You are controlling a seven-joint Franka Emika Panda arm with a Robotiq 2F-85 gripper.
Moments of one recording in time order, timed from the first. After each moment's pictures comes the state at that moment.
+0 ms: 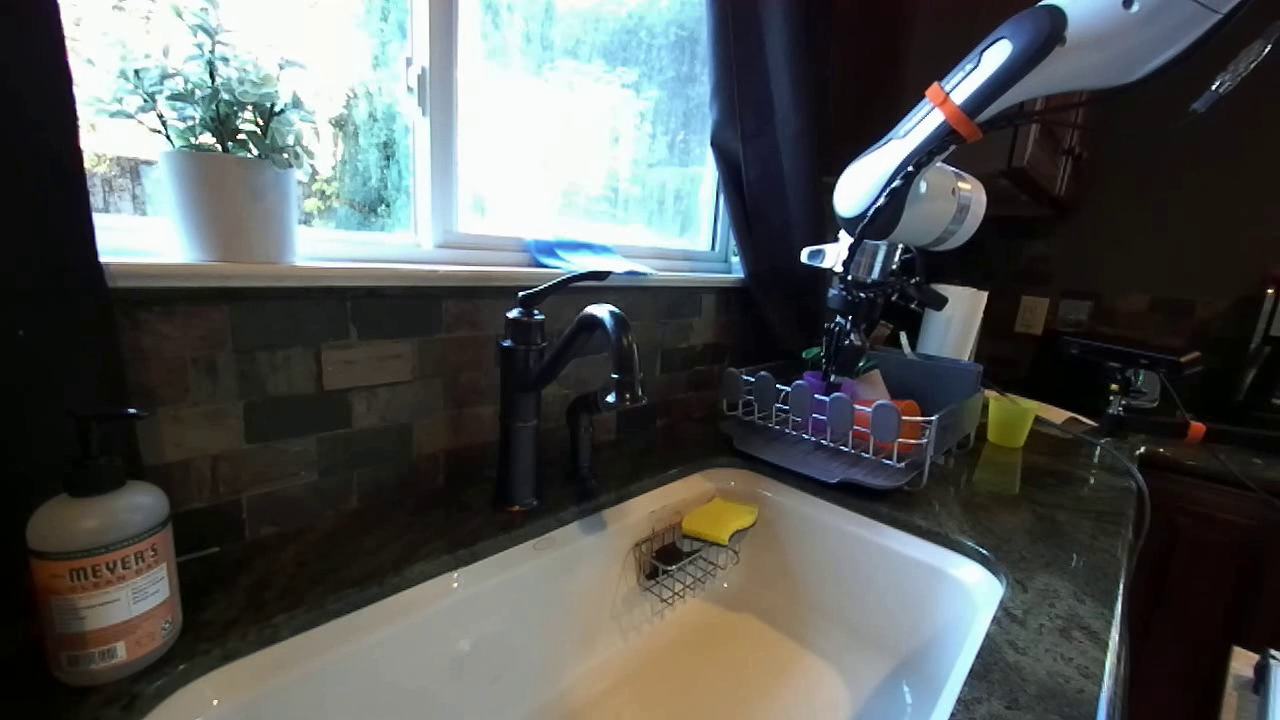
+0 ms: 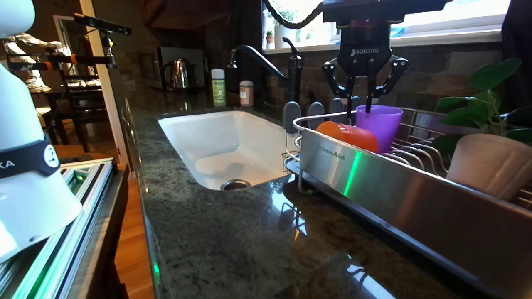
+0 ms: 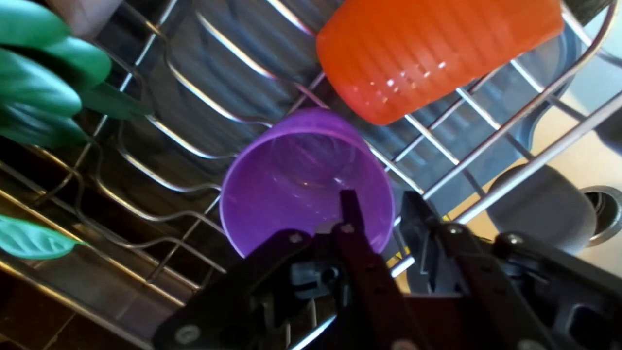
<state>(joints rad) -0.12 0.10 -0.14 -2.22 0.09 2.45 -1.16</state>
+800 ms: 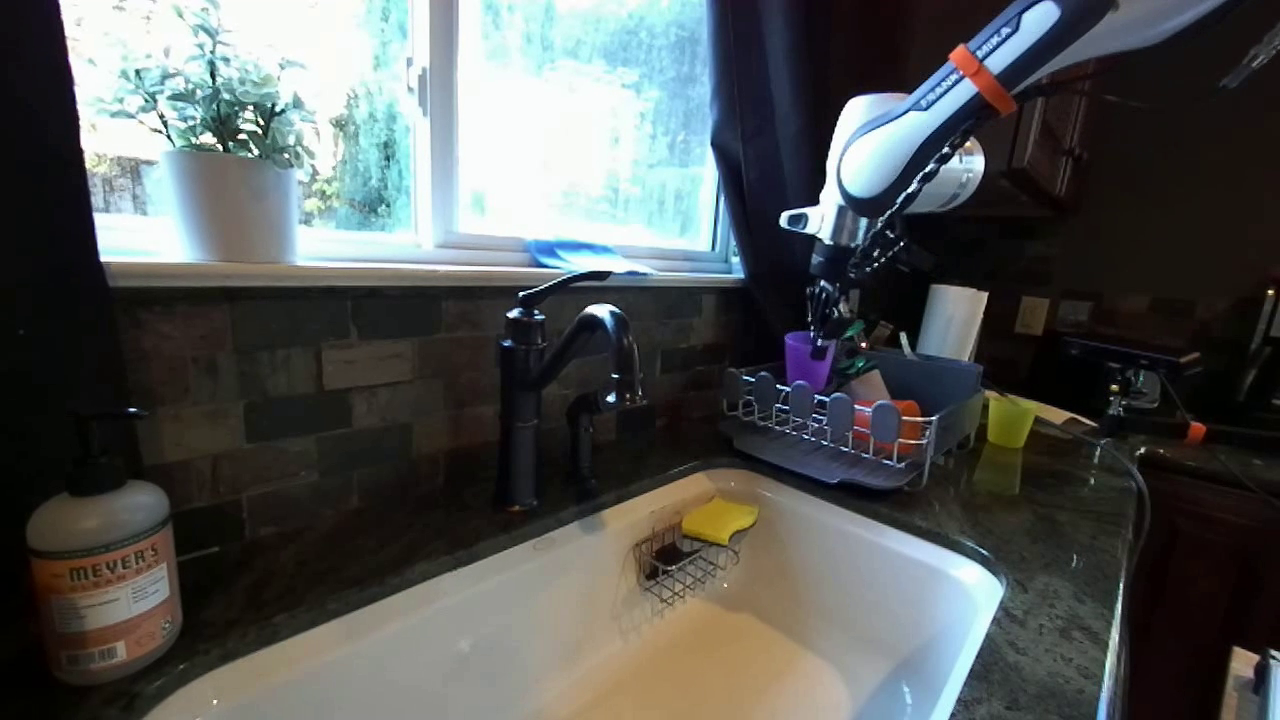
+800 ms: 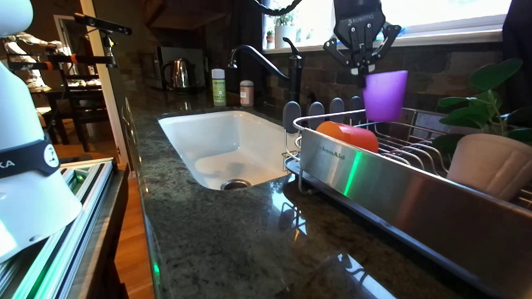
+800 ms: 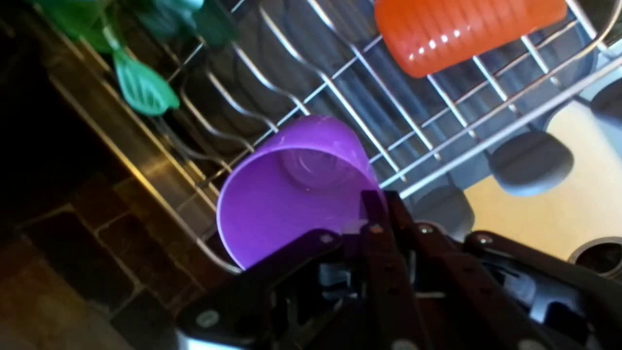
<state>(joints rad) -0.09 0.00 -0.09 -2.23 -0.19 2.46 -1.04</state>
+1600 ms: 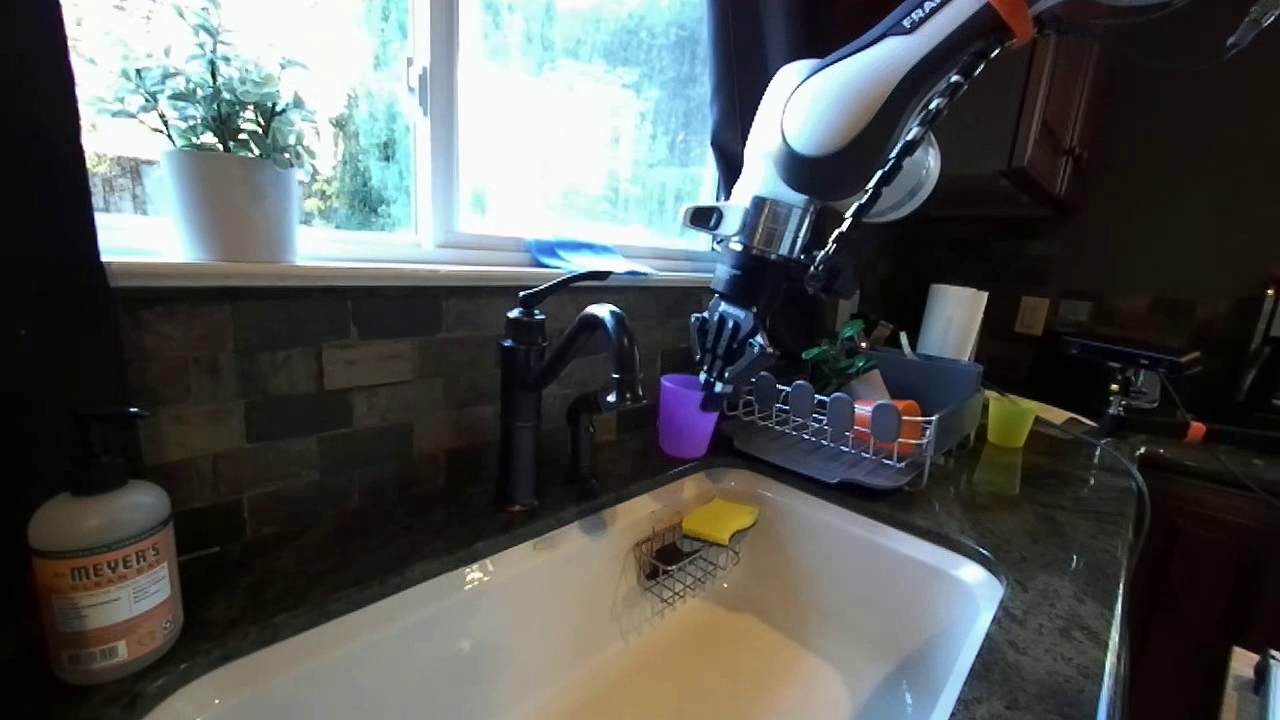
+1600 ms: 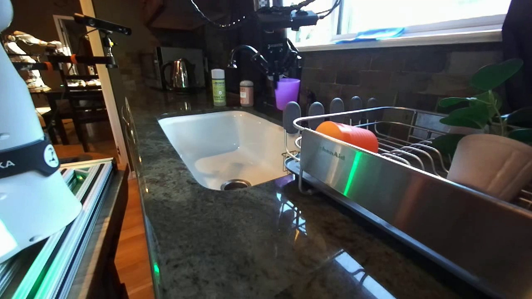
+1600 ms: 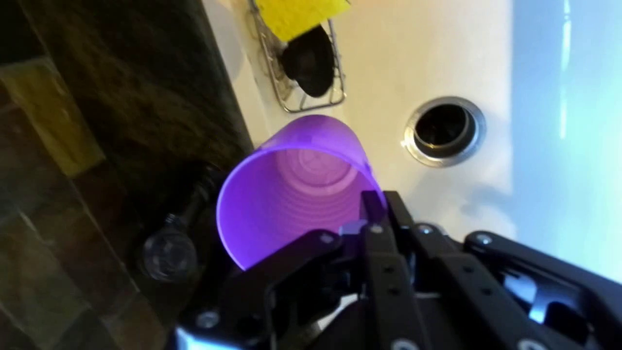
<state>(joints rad) 0.16 -0.04 0.10 -2.36 0.14 2.51 -1.31</state>
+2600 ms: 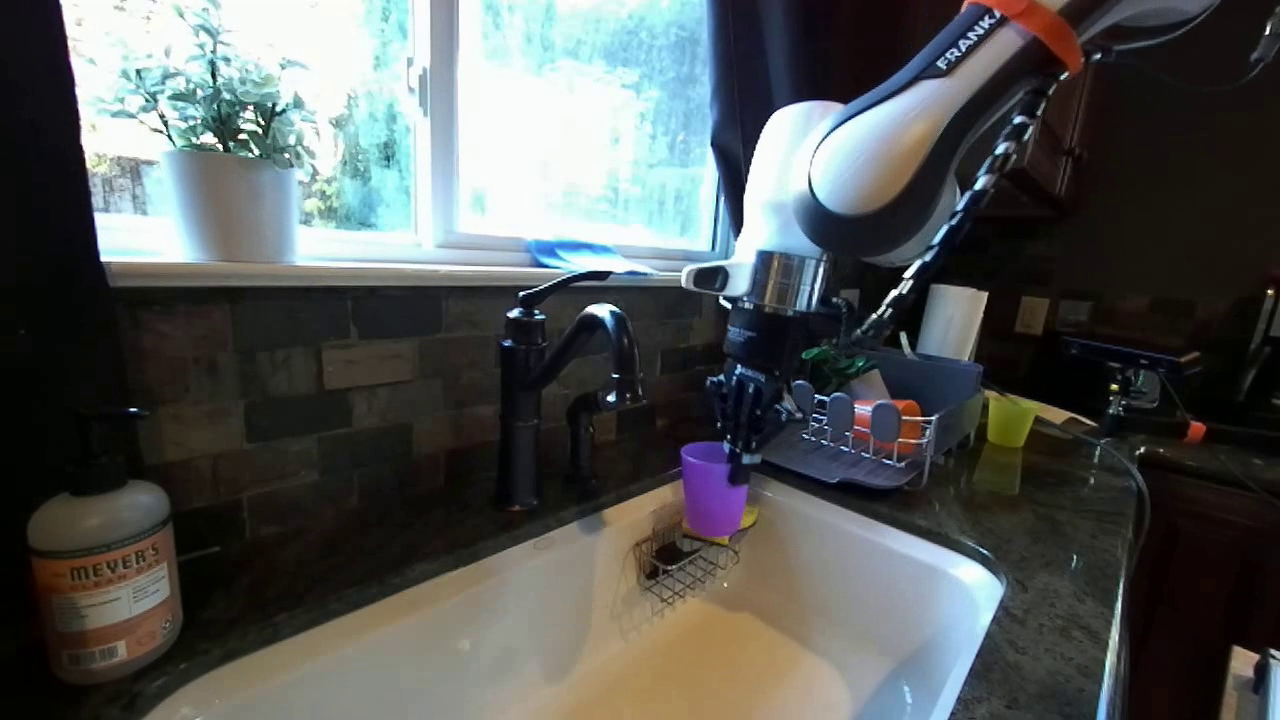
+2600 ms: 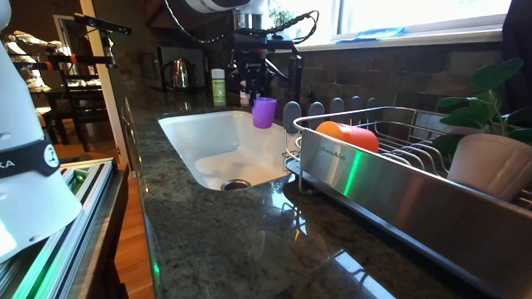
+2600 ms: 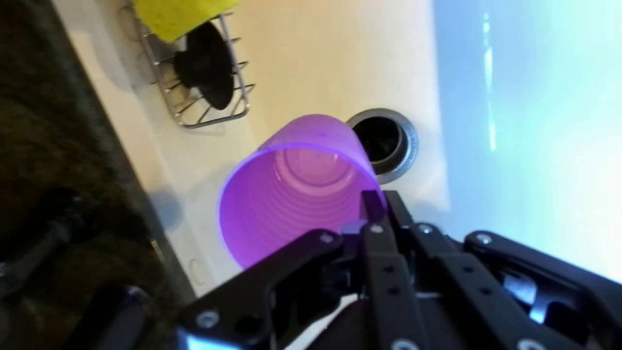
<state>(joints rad) 0.18 -0.04 0.16 -2.48 0.09 2.52 -1.18</state>
